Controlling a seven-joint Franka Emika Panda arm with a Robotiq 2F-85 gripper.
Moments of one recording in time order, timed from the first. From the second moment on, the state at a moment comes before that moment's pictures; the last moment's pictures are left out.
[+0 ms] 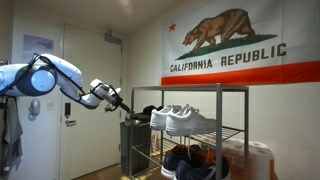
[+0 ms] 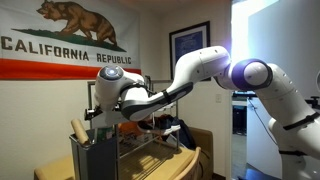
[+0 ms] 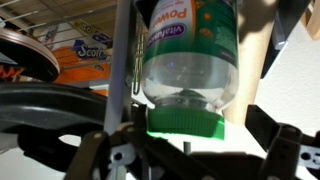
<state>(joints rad) 0.58 0.55 0.03 -1.32 -0.97 2.24 1.40</state>
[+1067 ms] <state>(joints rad) 0.58 0.55 0.05 -1.32 -0.98 2.26 1.36</state>
